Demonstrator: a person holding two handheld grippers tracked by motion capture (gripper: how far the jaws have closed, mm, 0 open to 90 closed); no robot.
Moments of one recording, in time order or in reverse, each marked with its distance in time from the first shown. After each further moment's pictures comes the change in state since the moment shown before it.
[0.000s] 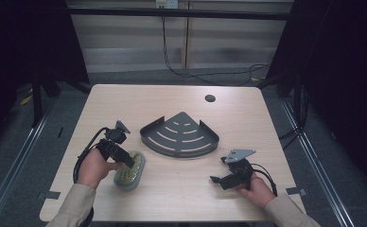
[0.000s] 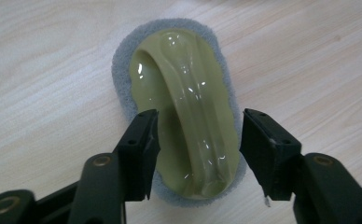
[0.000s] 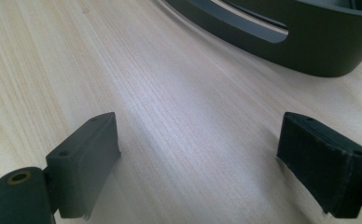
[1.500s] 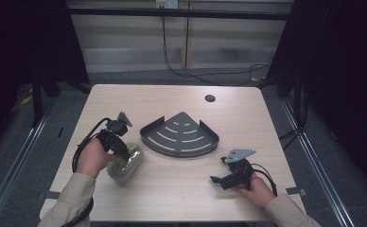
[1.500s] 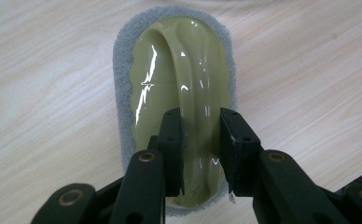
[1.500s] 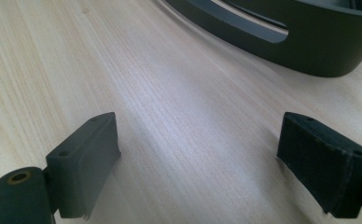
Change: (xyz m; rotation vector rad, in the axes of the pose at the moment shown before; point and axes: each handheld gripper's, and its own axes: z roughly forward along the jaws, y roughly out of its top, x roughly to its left) left arm -0.005 0.021 -0.025 0.040 0.047 0.072; right arm 0.000 0.000 0.000 -0.003 -0.001 0.000
